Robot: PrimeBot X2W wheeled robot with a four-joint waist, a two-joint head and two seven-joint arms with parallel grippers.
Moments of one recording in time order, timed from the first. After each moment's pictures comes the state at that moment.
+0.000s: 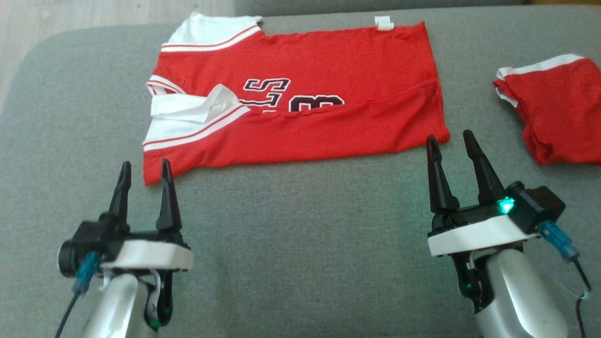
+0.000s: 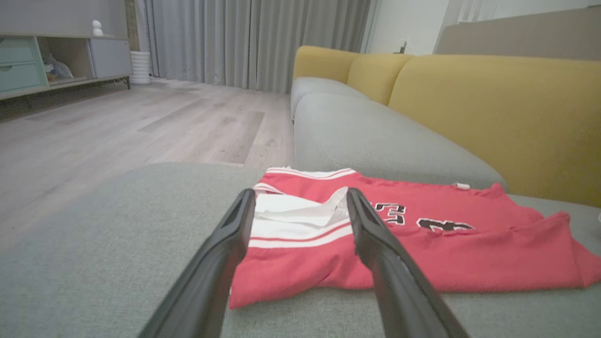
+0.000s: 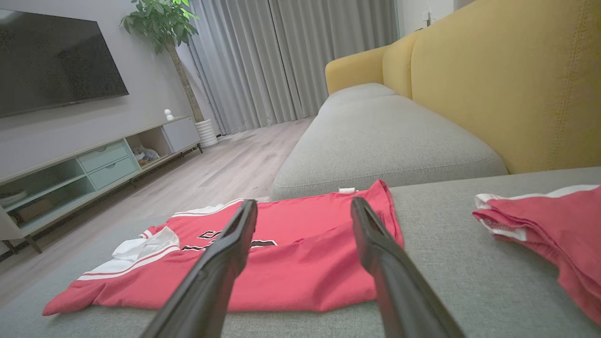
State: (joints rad) left arm -0.20 0.16 -0.20 0.29 -0.37 0.06 -0.26; right arm -0.20 -0.05 0.16 0.23 0.25 0.12 -0.26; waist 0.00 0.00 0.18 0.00
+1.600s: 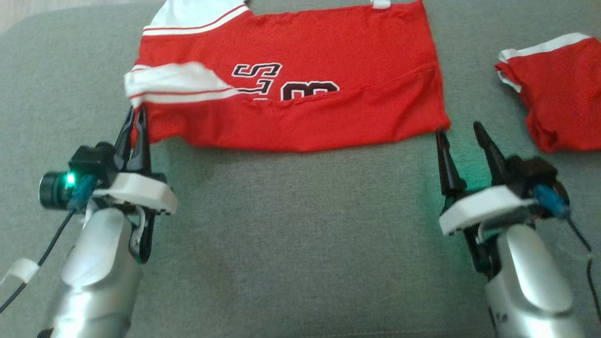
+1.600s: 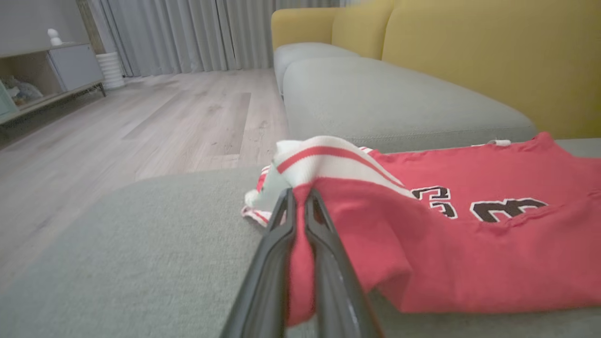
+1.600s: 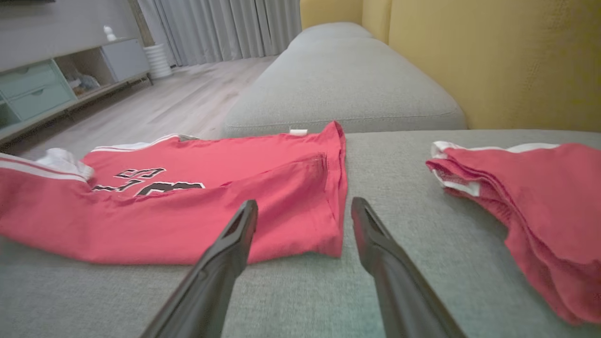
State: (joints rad) left arm -0.56 0.21 -0.26 0.69 -0.30 0.01 -0.25; right arm -0.31 -0.05 0.06 0.40 0.12 0.12 -0.16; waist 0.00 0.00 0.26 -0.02
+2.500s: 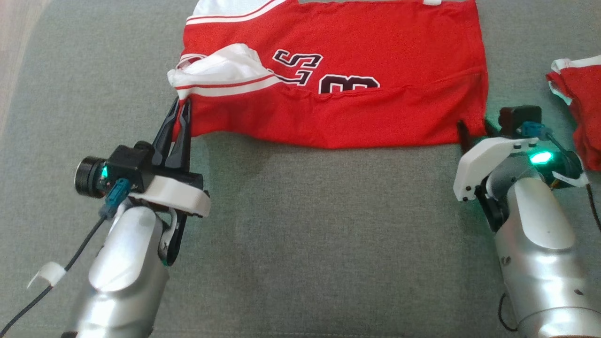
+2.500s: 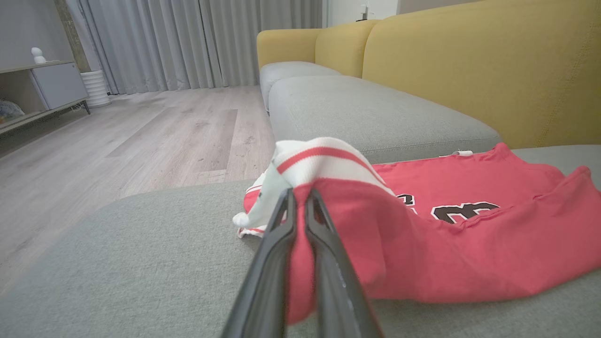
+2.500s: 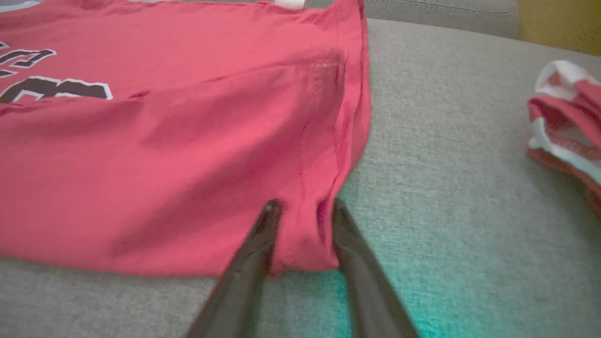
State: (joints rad) left arm -0.52 0.17 -0.33 0.53 -0.26 -0.03 -0.25; right arm -0.60 -0.05 -0.11 0.80 -0.13 0.12 0.12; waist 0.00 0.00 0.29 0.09
